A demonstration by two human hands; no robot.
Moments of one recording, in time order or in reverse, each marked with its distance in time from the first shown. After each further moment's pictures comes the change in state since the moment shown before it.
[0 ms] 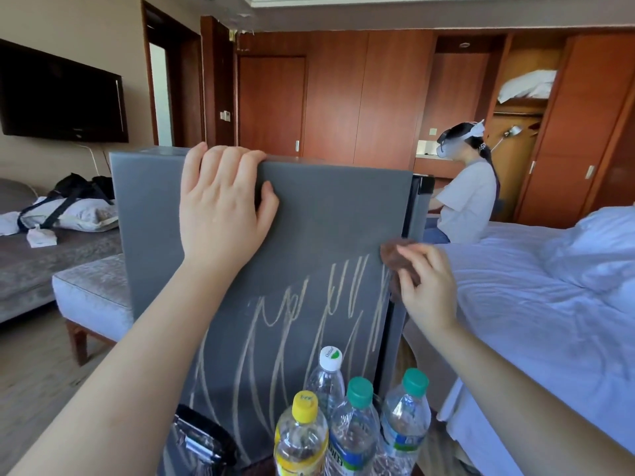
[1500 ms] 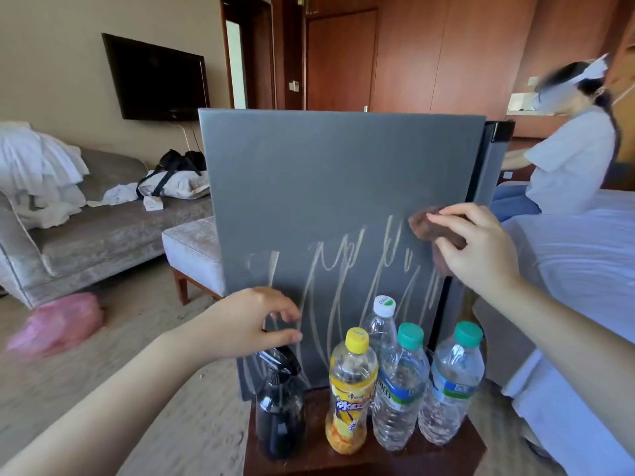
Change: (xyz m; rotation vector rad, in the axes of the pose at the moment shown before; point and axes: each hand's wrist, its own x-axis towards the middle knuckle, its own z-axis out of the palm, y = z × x) left_hand -0.152 -0.047 -0.065 -0.527 -1.111 0.067; right_hand 0.003 -0.031 -0.007 0.135 -0.150 -0.071
